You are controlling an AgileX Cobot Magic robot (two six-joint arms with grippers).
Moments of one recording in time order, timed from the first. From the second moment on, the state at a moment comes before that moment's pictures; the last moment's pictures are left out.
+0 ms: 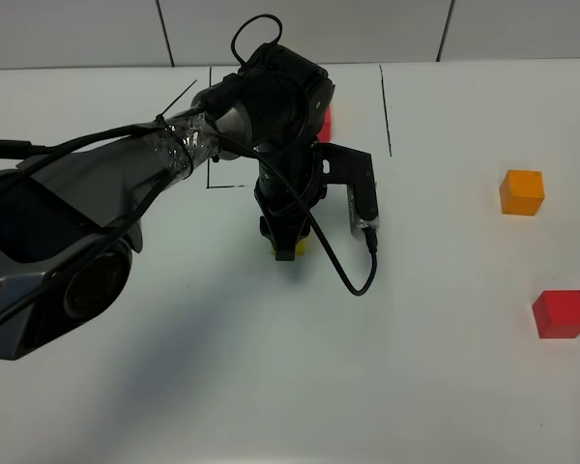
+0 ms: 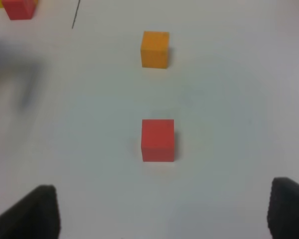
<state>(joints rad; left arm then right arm) -0.65 2.45 -2.05 0.08 1.16 0.89 0.00 0.05 -0.50 0.06 1.06 0.01</state>
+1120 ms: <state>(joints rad) -0.39 2.18 -2.05 0.07 1.18 0.41 0.00 0.05 -0.50 0.06 1.06 0.01</state>
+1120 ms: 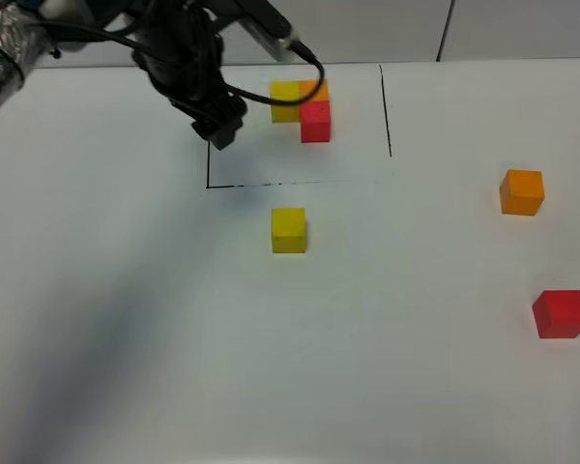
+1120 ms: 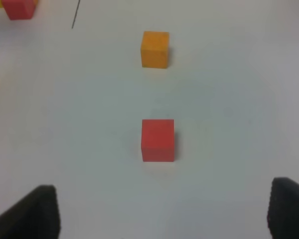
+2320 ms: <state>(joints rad) -0.07 1.32 -1.27 0.13 1.00 0.06 0.00 0.05 -0.50 0.06 1.06 0.01</state>
